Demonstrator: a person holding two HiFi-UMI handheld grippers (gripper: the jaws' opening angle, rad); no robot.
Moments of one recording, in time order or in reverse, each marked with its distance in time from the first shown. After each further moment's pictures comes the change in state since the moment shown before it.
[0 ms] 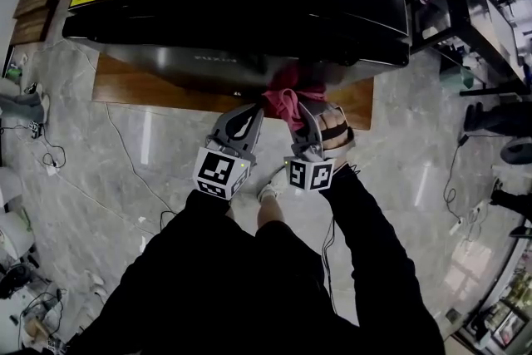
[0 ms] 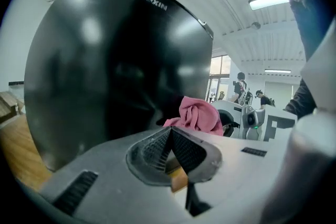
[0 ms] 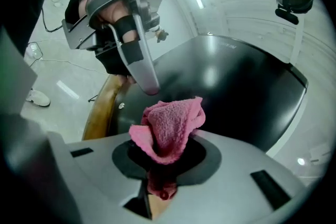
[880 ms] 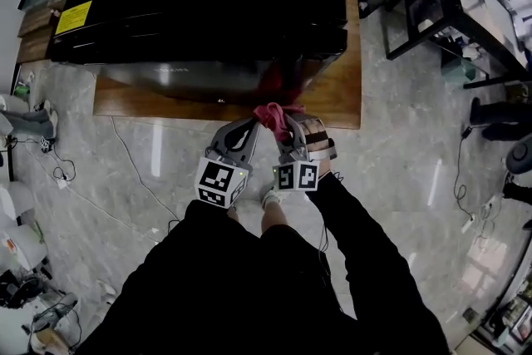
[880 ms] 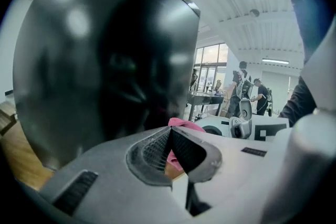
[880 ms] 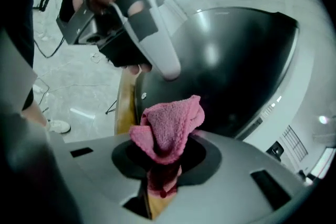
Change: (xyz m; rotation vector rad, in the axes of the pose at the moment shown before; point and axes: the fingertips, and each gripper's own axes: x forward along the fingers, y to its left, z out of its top) left arm 0.023 -0.056 -0.024 0.061 0.129 -0.015; right arm -0.025 0.055 -0.054 0.269 0.076 0.176
